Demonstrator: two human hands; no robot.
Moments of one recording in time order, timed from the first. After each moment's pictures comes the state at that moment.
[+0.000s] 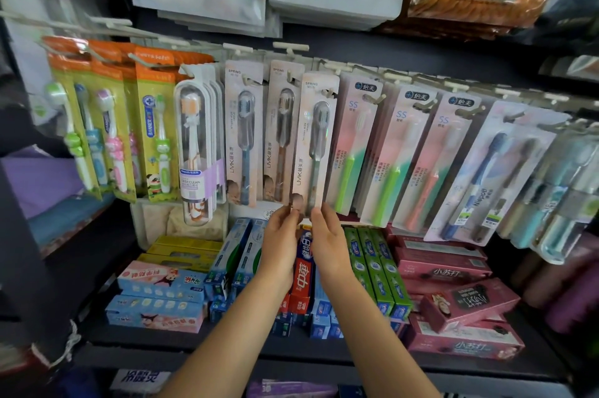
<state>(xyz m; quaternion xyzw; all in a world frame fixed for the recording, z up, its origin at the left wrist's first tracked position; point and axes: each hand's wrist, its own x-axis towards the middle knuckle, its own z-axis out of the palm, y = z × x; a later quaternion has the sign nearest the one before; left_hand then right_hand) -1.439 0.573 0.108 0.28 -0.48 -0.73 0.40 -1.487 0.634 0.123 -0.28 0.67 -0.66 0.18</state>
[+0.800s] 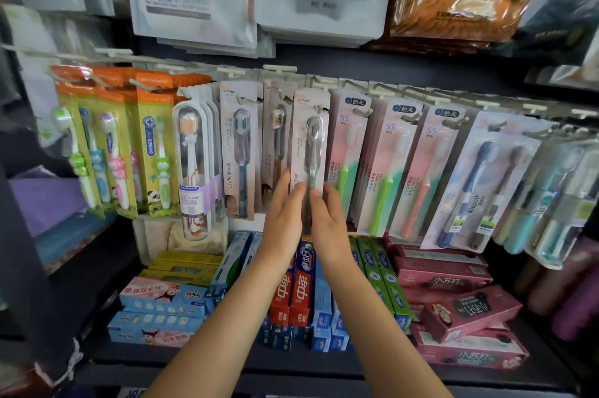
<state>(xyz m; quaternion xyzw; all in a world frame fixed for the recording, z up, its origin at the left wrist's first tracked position) -1.425 0.583 0.176 0.13 -0.60 -0.66 0.43 -1.489 0.630 0.161 -0.36 0.61 -0.69 0.13</state>
